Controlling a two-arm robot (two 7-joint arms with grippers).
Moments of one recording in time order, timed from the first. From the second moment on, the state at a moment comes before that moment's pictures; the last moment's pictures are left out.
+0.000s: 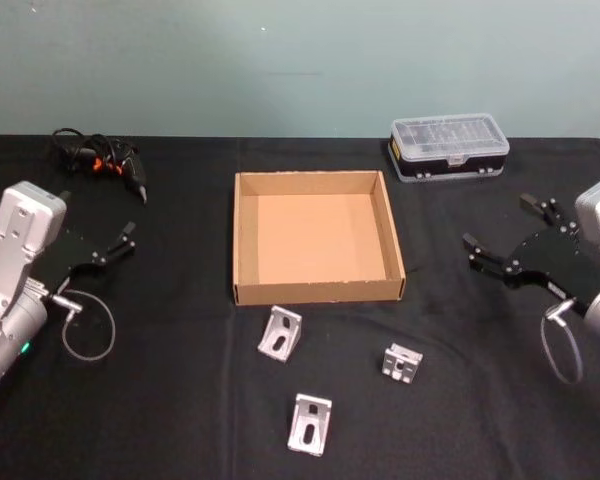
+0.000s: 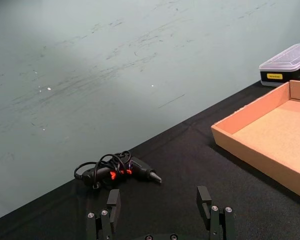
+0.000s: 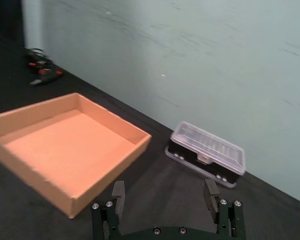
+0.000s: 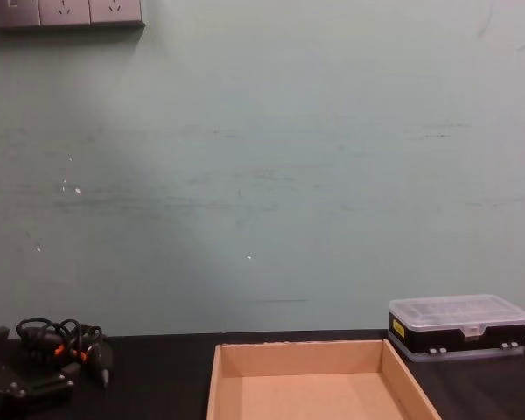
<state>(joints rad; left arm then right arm) -0.20 0.60 0.45 -1.41 -0.25 -0.12 0.03 0.12 0.72 -0.37 -1.59 0.31 -0.06 0.15</state>
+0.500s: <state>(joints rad) -0.20 0.60 0.45 -1.41 -0.25 -0.12 0.03 0.07 0.90 -0.28 -1.81 0.49 0.12 0.46</state>
